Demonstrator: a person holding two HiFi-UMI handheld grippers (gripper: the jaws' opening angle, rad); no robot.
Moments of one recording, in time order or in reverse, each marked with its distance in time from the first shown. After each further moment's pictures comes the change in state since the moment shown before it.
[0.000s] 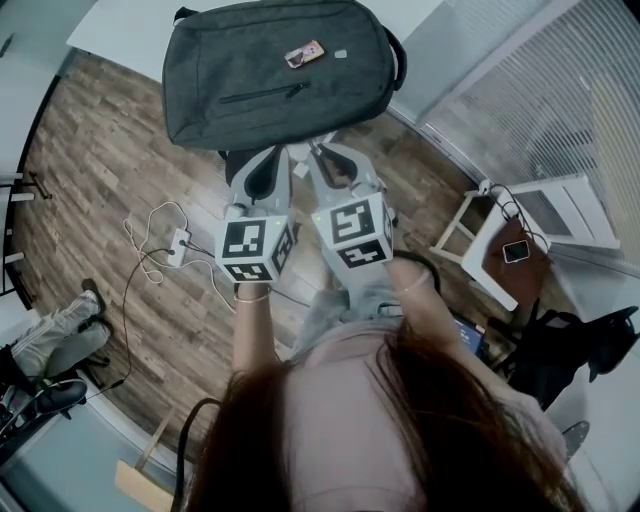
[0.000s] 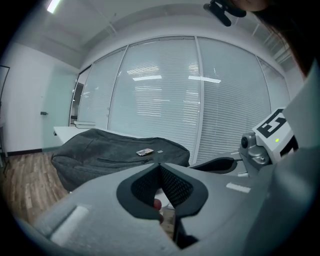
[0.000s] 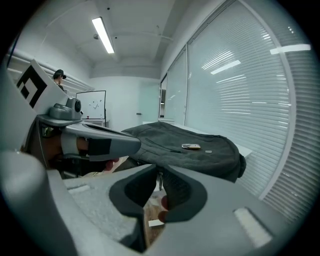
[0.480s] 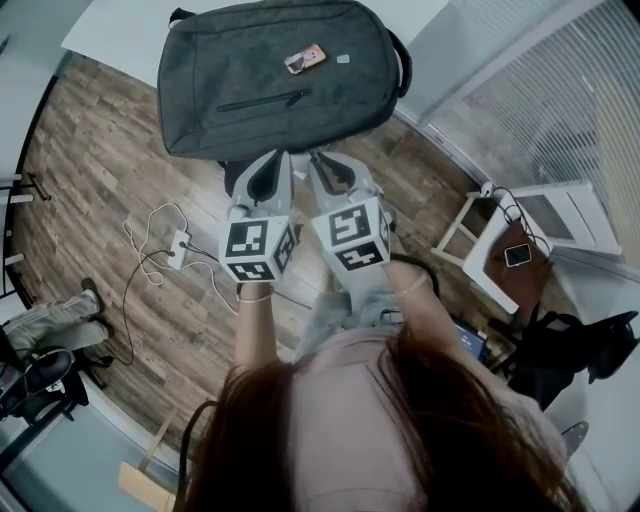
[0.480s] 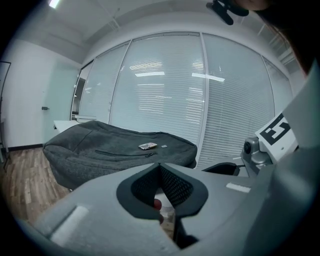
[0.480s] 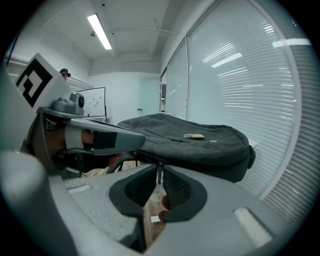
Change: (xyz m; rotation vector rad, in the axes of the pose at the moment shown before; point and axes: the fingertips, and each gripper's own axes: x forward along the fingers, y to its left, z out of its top) left arm 0.027 0.015 -0.021 -0.032 0.039 0.008; right arm 0.028 -0.003 -0.025 0.016 0.063 0.021
